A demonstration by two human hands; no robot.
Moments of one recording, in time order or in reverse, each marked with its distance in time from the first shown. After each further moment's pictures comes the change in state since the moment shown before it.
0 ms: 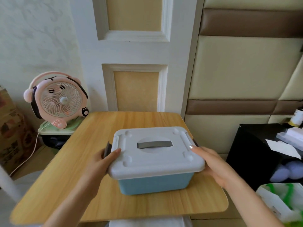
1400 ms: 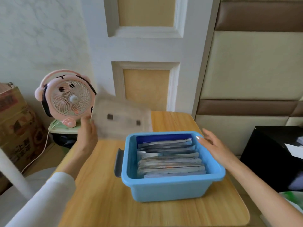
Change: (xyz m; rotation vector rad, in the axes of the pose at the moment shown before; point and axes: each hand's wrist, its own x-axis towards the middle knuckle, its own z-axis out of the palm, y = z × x) left_hand 0.124 0.011 -0.080 0.530 0.509 0.407; right_hand 0.056 -0.021 0.011 -0.463 0.077 -0.173
